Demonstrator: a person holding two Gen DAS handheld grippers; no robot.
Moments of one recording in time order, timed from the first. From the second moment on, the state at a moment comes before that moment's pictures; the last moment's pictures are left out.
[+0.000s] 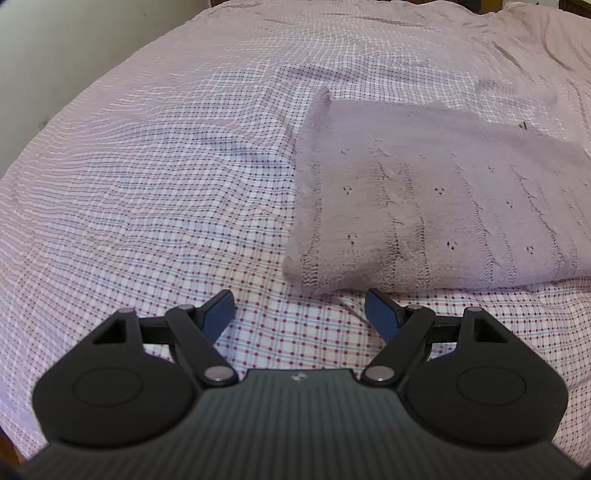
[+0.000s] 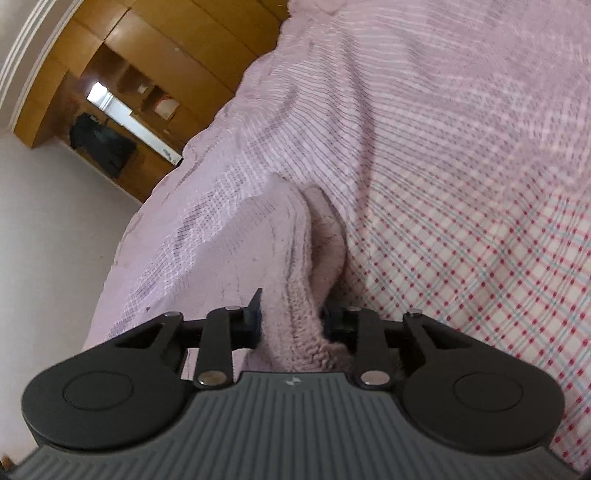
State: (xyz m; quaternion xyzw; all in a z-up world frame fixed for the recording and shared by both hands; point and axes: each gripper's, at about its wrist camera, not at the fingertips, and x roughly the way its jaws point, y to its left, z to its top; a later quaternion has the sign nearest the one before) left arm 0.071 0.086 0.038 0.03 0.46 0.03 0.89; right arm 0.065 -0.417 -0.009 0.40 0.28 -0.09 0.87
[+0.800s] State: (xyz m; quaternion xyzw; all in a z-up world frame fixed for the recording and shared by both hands) left arm 0.055 0.125 0.077 0.03 0.44 0.05 0.90; right arm 0.098 -0.291 0.115 0.26 0.24 0.03 0.94
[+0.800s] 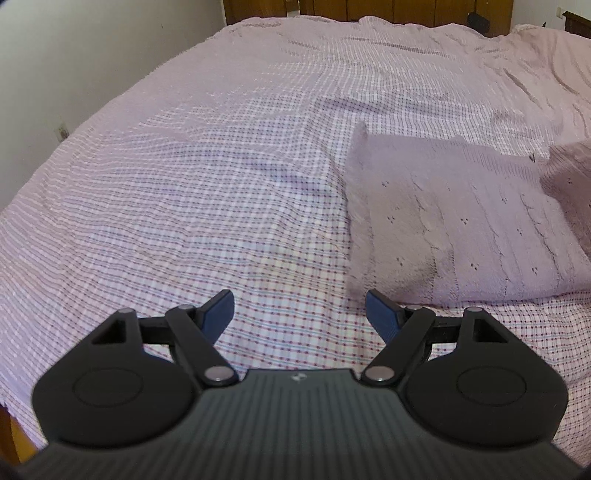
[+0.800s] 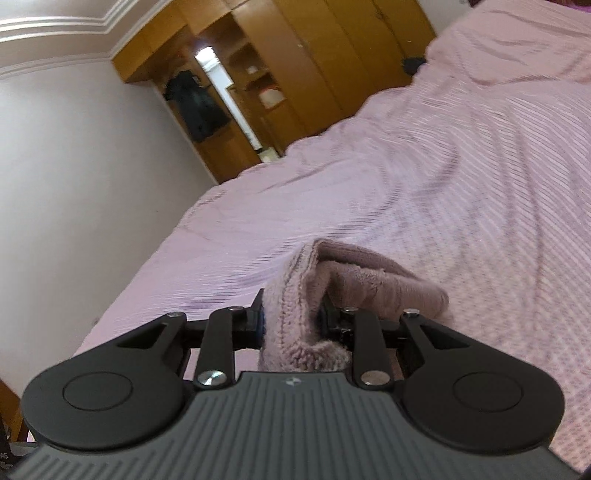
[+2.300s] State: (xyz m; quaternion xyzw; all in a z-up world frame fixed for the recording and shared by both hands) left arm 0.072 0.162 0.082 -0.04 0.39 0.00 0.92; right arm 0.074 -0.085 0.088 0.16 0.29 0.15 0.93
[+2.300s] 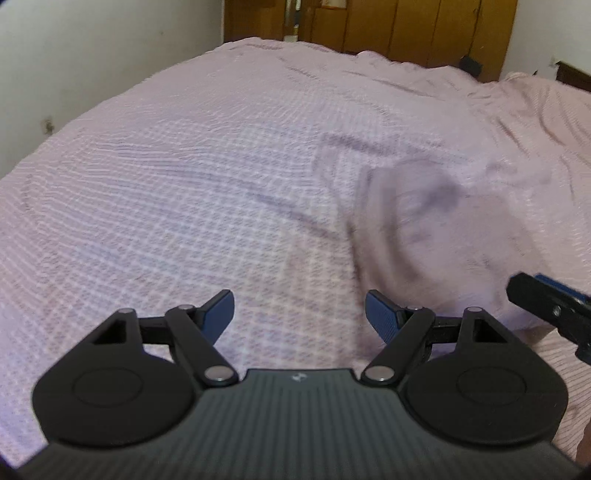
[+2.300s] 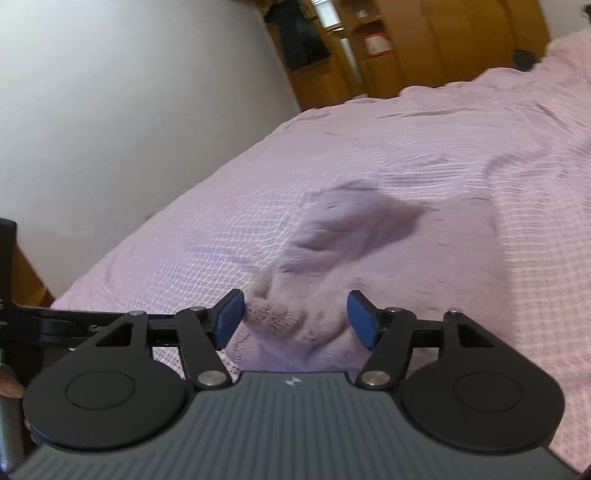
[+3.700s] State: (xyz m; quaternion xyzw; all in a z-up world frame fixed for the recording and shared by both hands) left arm 0.165 0.103 0.040 0.05 0.34 -0.02 0.94; right arm 0.096 -0.136 0.044 0.14 0.31 0.09 0.94
